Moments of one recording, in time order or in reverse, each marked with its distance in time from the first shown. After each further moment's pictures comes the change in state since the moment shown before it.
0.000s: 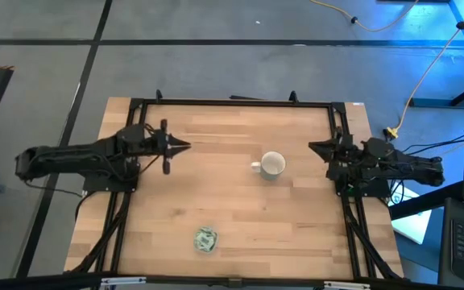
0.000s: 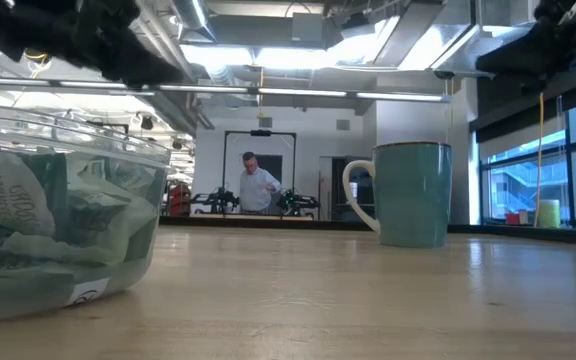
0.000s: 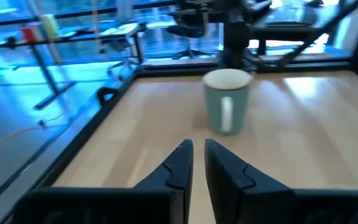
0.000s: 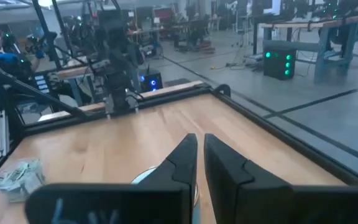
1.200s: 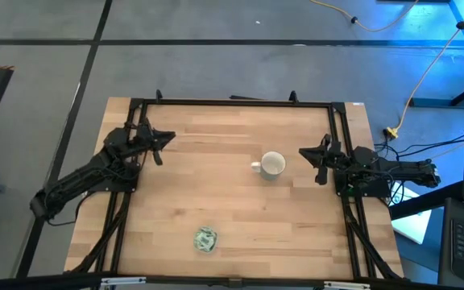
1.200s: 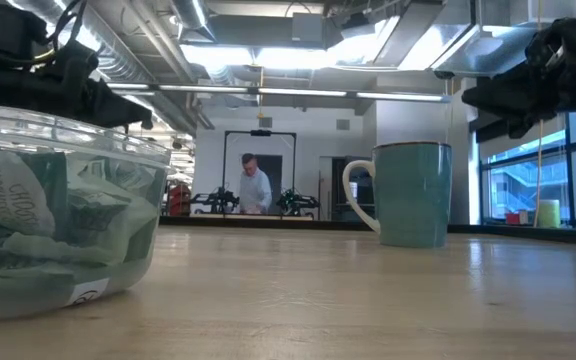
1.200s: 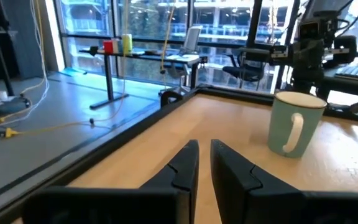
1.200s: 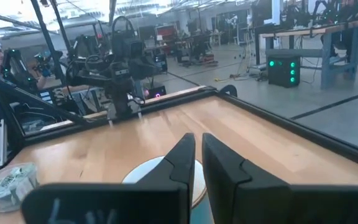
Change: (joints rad) left arm 0.459 -0.471 -0.353 0.057 0.229 -0.178; right arm -0.001 -0.068 -0.283 0.304 -0.003 0.031
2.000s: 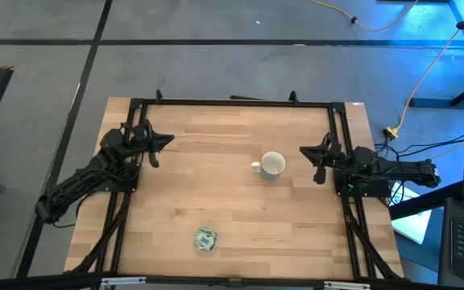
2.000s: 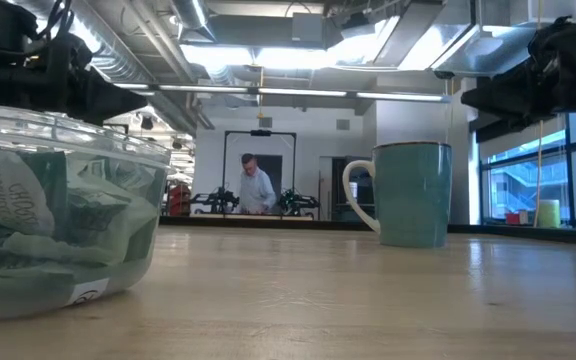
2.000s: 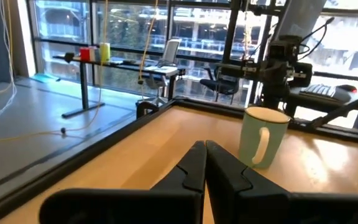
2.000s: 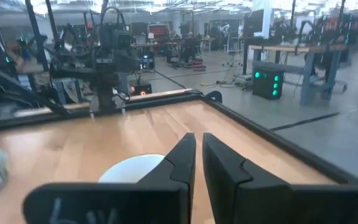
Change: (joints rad) left arm 0.025 -0.095 0.000 -0.031 0.116 -0.072; right arm 0.000 0.001 0.000 0.003 0.040 -0.150
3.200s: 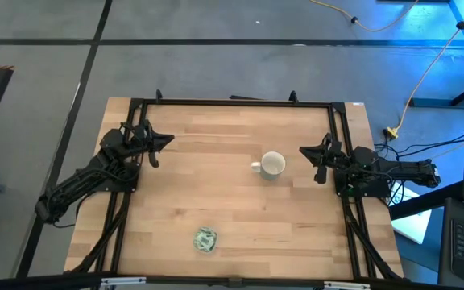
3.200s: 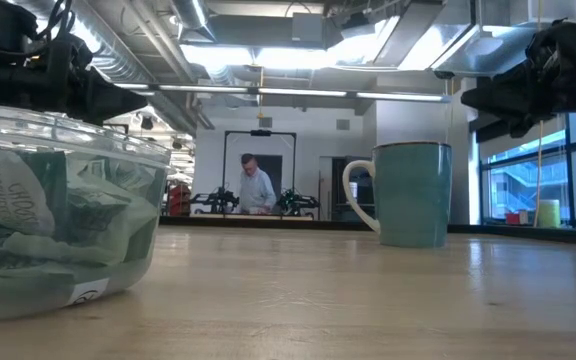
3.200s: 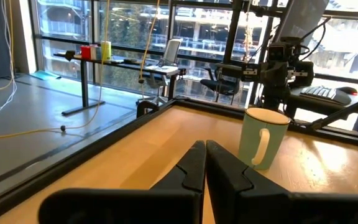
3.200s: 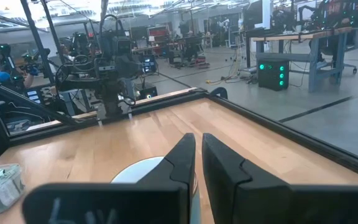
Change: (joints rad) left arm 0.000 0.000 0.000 0.000 -0.004 -0.022; right arm 0.000 0.002 0.000 0.000 -0.003 0.121
